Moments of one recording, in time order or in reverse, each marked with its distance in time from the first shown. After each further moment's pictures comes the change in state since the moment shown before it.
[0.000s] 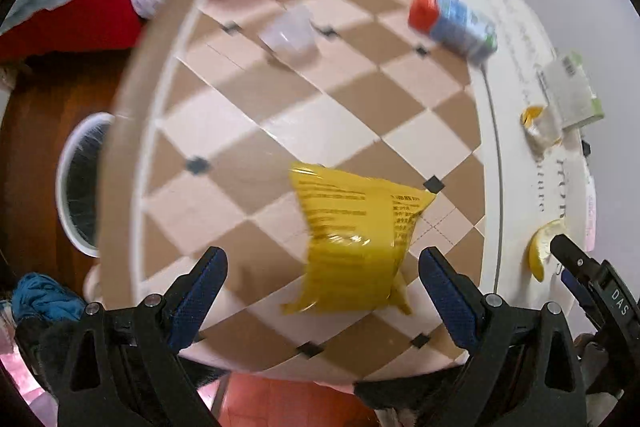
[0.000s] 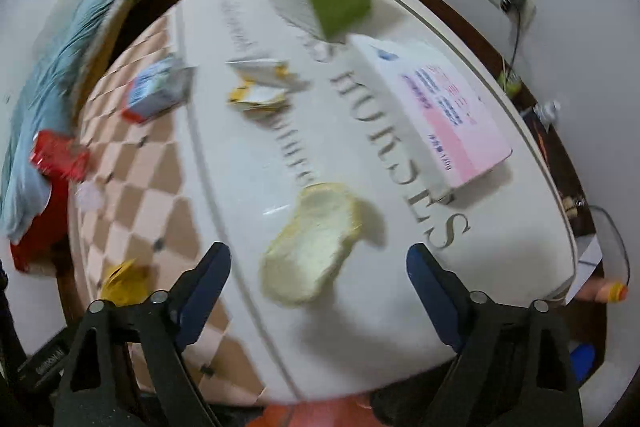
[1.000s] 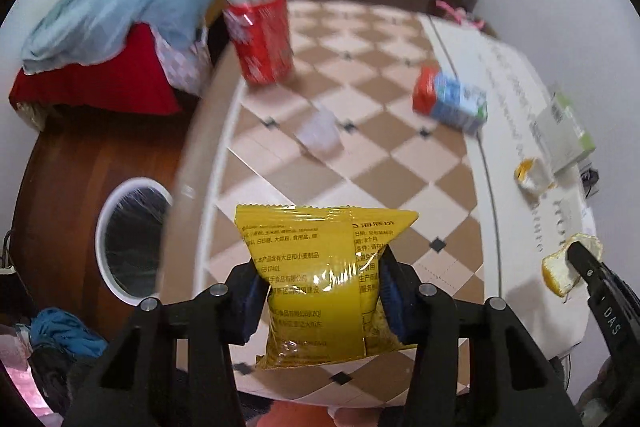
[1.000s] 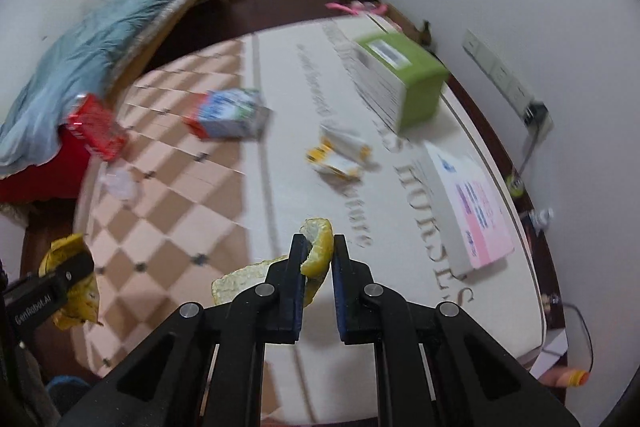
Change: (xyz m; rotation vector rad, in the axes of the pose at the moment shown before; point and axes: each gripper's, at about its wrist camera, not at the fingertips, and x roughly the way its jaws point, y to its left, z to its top) left arm -0.082 0.005 -0.004 0.033 -0.295 0.114; right arm -0.056 0.080 -0.013 -0.307 -0.248 -0.038
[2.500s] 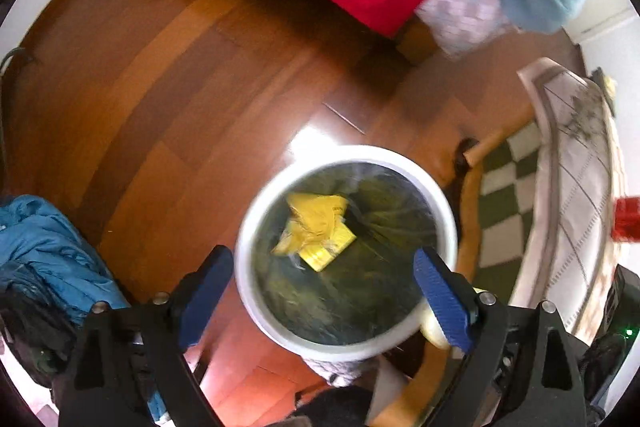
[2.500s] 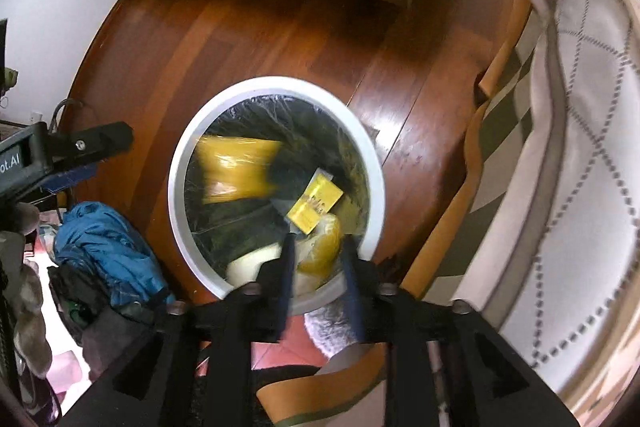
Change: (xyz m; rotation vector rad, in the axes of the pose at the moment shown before) left arm 0.141 0.446 -0.005 -0.559 0.281 -0.014; right arm 0.195 0.486 -0.109 -0.614 0.580 0.309
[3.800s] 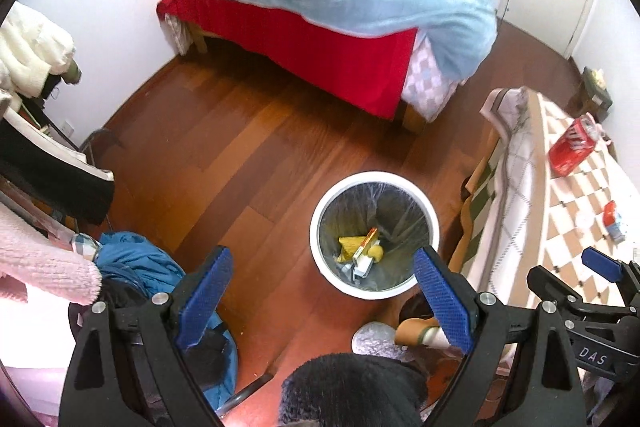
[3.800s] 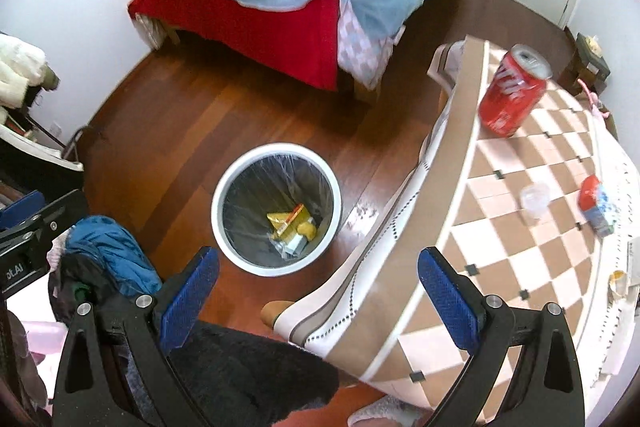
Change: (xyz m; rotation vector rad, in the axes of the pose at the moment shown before) left arm -0.208 -0.043 -0.171 0.127 -0.417 0.199; right arm -0.217 0.015 -0.134 -0.085 -0.387 -0.090
